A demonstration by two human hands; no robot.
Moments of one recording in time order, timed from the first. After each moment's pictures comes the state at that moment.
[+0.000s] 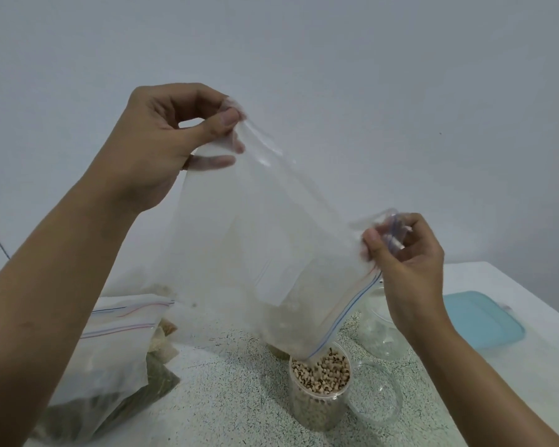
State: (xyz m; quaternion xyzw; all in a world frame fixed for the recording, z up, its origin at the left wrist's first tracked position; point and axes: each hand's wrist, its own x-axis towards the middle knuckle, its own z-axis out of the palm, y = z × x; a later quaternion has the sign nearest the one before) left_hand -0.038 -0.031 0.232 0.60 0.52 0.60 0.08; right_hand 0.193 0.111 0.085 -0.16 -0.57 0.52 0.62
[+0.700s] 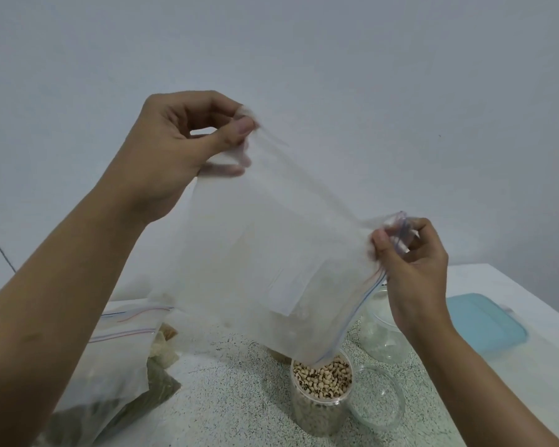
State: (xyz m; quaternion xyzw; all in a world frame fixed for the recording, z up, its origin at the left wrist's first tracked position) left_hand -0.028 -0.027 0.229 0.61 0.52 0.60 0.08; right_hand 0.193 0.123 0.078 -0.16 -0.54 0.53 0.64
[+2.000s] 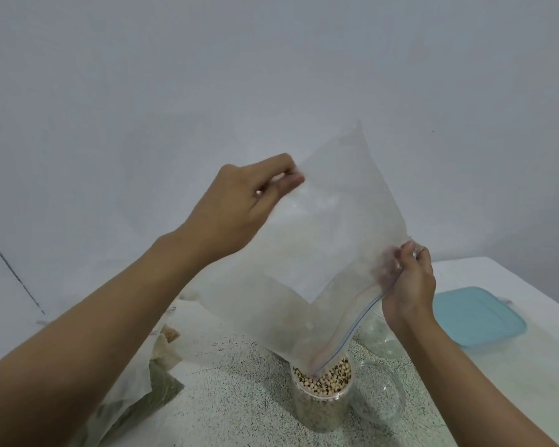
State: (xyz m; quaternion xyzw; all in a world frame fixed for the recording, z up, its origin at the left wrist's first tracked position) left_hand 0.000 0.005 0.185 0.70 0.58 0.41 -0.08; right_hand 0.191 0.155 0.040 -0.31 -0.33 0.63 0.63
